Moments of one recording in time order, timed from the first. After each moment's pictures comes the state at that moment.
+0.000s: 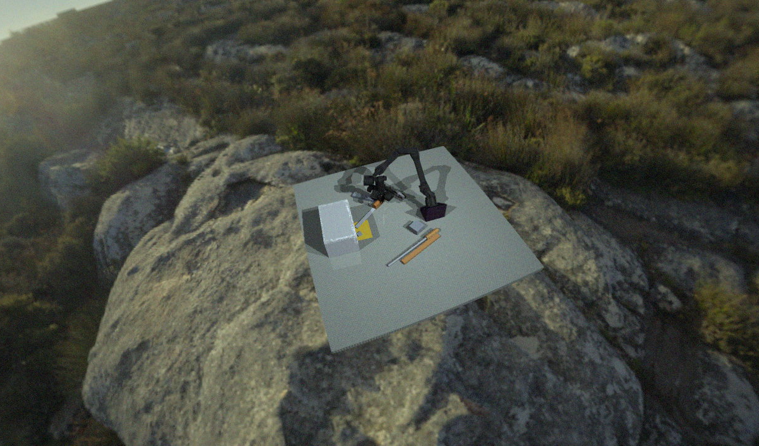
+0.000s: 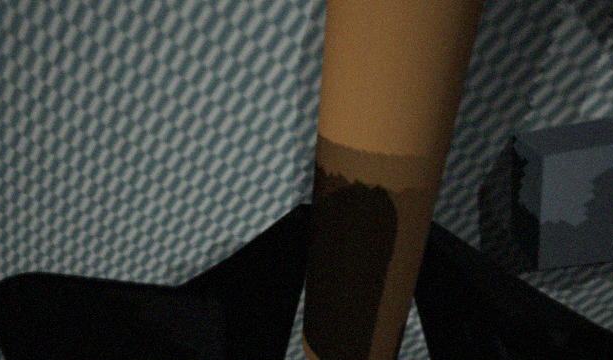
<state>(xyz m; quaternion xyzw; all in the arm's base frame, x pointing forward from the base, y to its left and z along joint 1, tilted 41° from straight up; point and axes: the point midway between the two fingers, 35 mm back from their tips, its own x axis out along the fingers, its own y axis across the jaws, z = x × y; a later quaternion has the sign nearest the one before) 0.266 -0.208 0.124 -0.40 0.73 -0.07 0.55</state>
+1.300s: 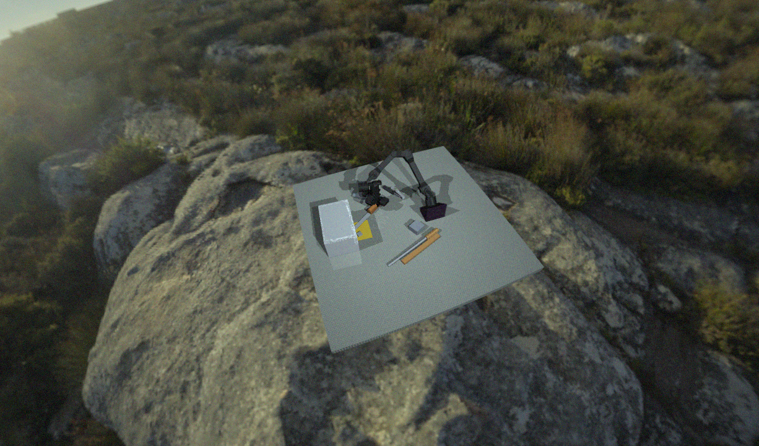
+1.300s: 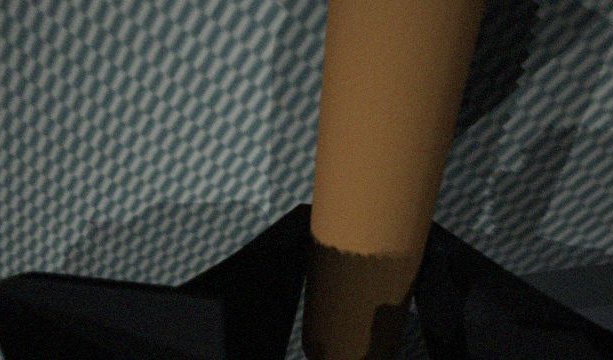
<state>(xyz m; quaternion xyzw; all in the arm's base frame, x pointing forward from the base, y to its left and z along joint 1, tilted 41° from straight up) 0.313 -0.189 0.103 -0.40 0.73 -0.07 0.56</state>
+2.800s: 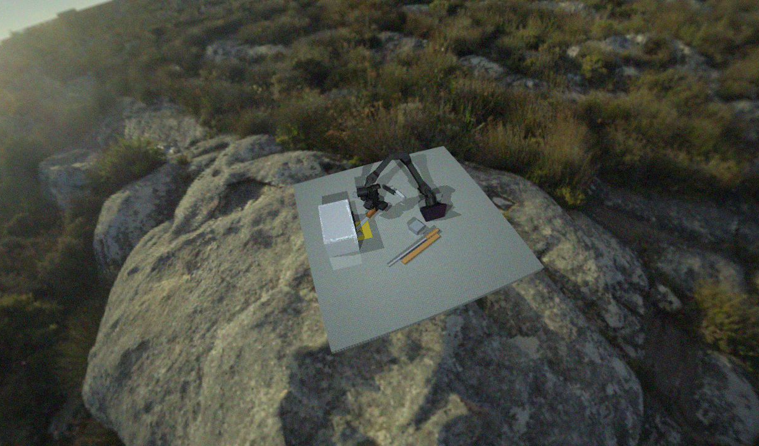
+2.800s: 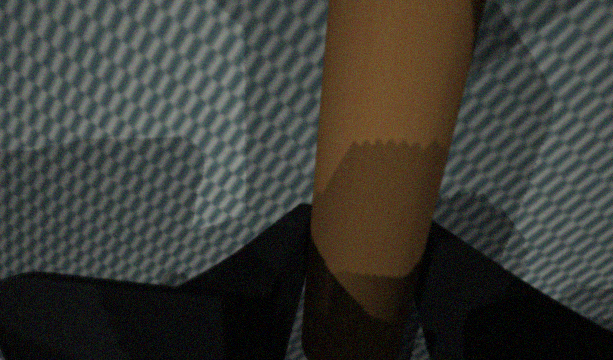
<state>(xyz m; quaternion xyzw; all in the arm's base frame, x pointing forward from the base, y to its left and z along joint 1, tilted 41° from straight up) 0.335 -0.167 0.083 -0.40 0.72 -0.07 0.56</state>
